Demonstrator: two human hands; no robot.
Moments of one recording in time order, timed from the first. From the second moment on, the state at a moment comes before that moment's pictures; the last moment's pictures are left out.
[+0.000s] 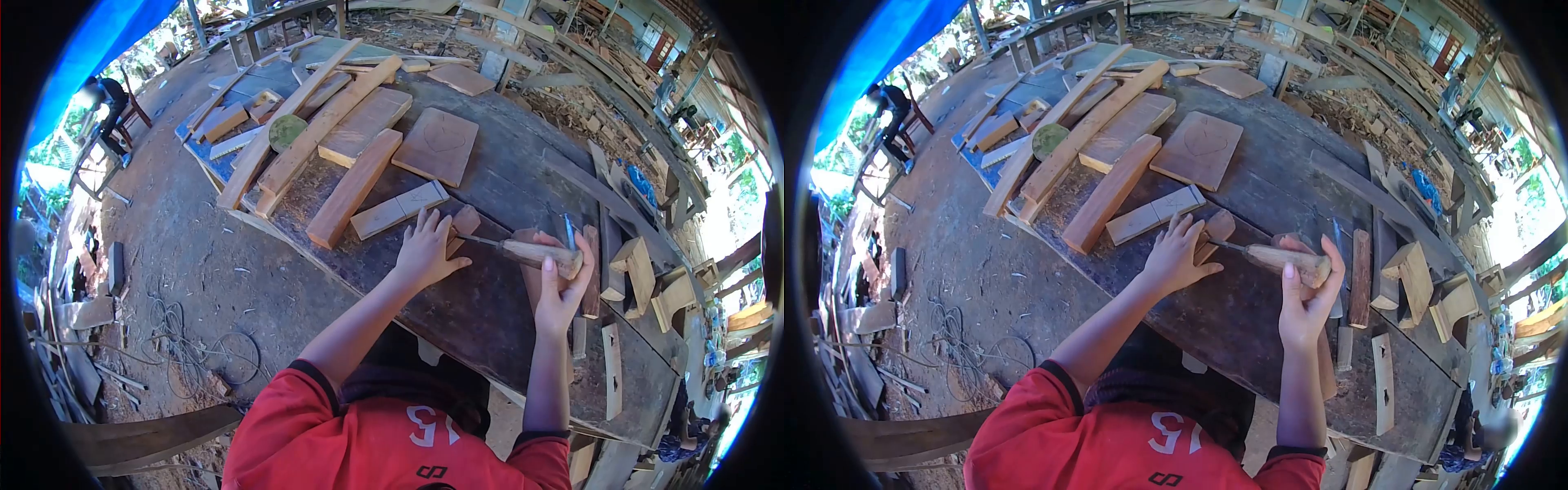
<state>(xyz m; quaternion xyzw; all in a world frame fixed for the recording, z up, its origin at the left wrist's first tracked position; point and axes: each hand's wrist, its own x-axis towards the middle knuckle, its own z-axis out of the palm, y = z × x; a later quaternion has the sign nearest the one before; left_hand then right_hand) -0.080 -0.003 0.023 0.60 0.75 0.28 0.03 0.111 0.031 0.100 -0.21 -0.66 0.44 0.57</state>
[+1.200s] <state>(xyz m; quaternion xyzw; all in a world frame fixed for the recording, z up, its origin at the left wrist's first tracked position) -0.090 -0.003 0.018 0.60 0.72 0.32 0.15 0.143 0.033 0.064 -0.35 -0.53 0.41 0.65</state>
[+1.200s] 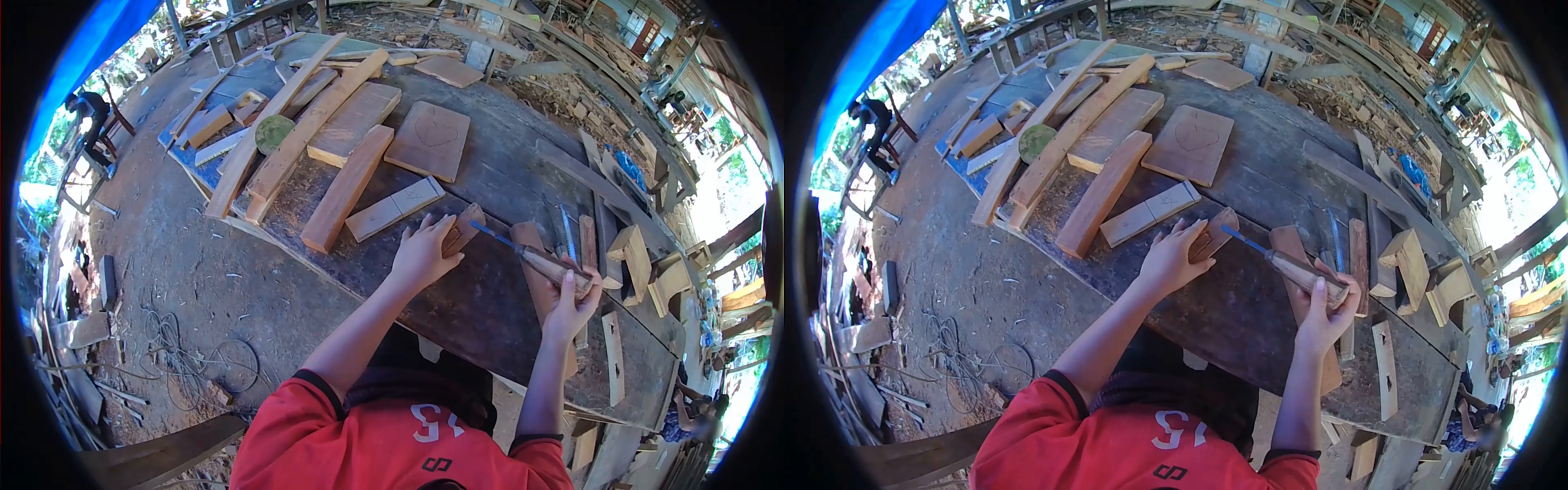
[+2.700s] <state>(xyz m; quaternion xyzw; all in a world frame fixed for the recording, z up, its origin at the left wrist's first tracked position) -0.077 0.001 0.016 0.61 0.71 0.31 0.16 0.129 0.080 0.111 -0.38 -0.65 0.27 0.60</state>
